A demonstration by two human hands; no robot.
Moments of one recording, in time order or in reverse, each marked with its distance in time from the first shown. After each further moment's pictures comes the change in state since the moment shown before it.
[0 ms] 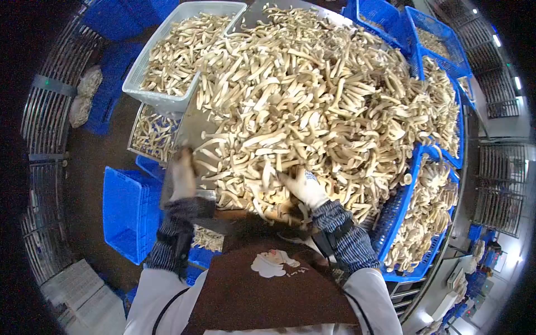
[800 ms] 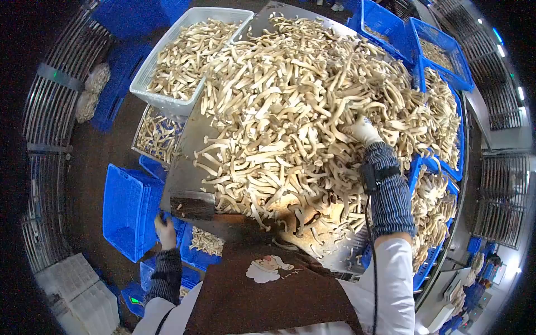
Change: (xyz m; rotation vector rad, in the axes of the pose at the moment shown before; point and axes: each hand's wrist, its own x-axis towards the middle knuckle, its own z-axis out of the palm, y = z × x) left_hand -0.081 -0.214 -0.155 0.687 0.325 0.190; right_hand 0.084 0.224 -0.062 0.621 -0.104 0.562
